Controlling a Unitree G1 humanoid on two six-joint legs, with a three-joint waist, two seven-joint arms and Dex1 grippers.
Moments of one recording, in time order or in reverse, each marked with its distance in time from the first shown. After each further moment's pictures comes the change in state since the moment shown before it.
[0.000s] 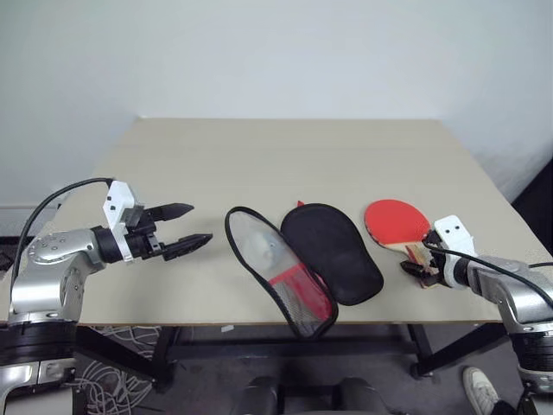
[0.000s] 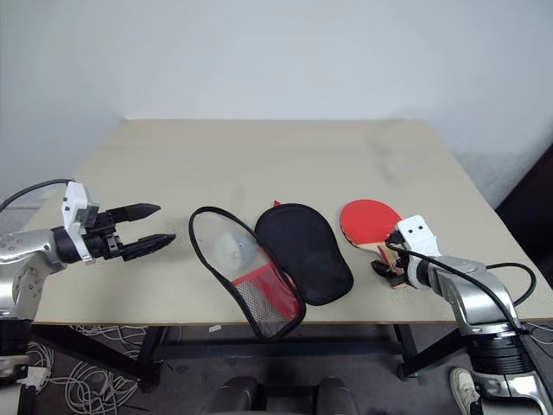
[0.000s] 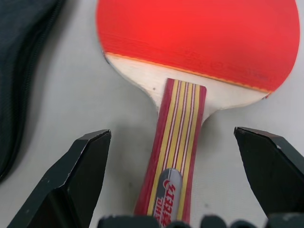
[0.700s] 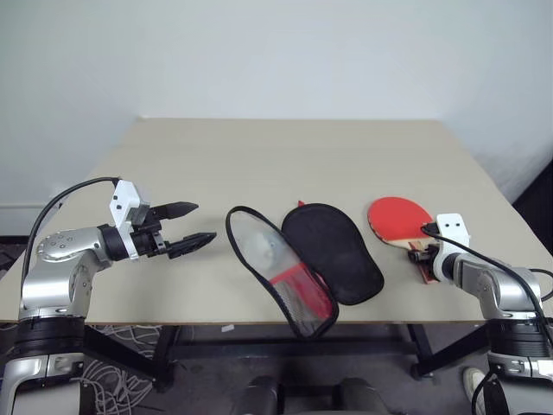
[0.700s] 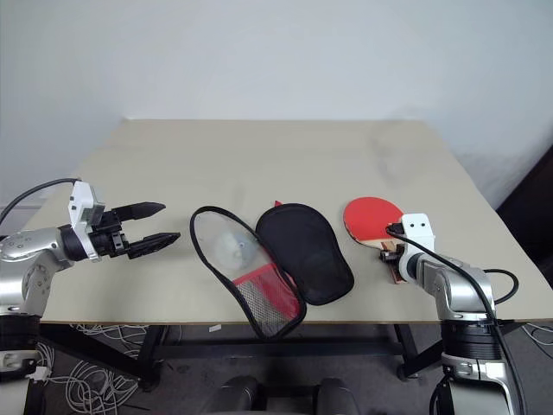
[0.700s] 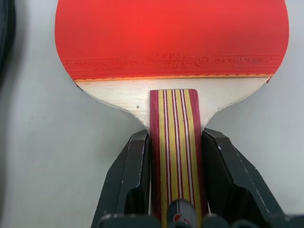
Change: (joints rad) left arm -0.028 -0.019 -0.010 0.036 0.018 -0.030 -0.005; right arm -0.116 0.153 -0.122 0.081 0.024 0.049 -0.140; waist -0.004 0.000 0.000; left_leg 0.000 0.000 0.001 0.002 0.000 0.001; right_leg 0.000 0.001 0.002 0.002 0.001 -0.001
